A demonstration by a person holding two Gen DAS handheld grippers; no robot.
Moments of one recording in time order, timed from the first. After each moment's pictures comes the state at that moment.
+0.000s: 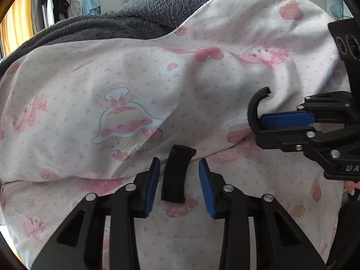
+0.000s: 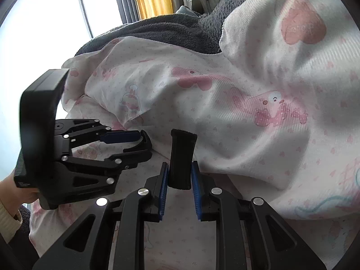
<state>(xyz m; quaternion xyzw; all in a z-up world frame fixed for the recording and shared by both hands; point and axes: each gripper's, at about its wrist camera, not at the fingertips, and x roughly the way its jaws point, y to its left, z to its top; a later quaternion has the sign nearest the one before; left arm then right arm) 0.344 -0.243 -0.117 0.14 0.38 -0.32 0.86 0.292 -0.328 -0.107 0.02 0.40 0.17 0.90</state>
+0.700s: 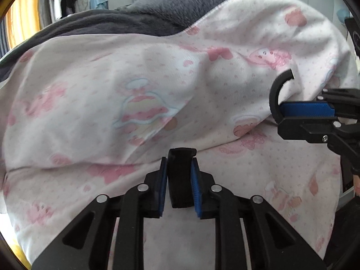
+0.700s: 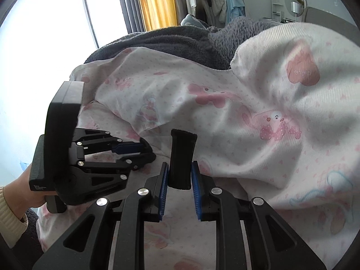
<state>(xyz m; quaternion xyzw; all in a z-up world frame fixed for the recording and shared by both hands) 0.343 -0.222 -0.114 0.12 0.40 -0.30 0.86 0.277 -0.308 -0.079 0.02 0.38 0.18 0.91</state>
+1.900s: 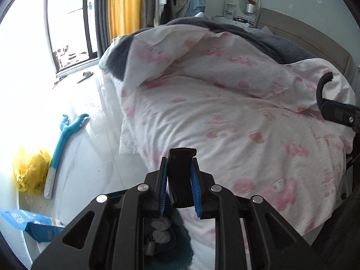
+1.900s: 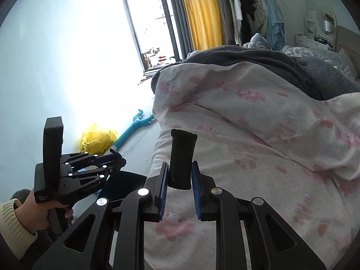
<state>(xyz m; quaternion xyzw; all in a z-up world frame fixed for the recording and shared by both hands) 0.180 0.057 -0.079 0.00 0.39 -0.08 0.92 0.184 -0.098 -0.030 0.01 0.35 0.28 0.90</state>
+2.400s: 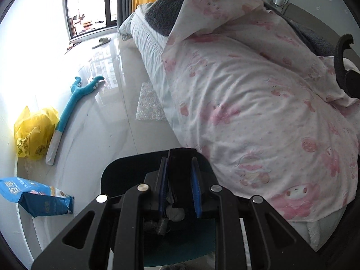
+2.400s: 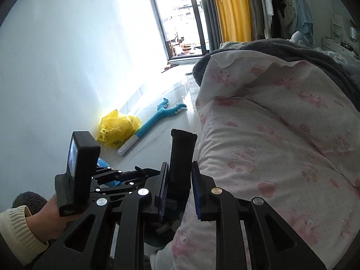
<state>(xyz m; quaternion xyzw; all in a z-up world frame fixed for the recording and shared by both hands) 0.174 0.134 -0.146 -0.04 0.46 -0.04 0.88 0.193 0.013 -0.052 -0.01 0.37 0.34 0.87</state>
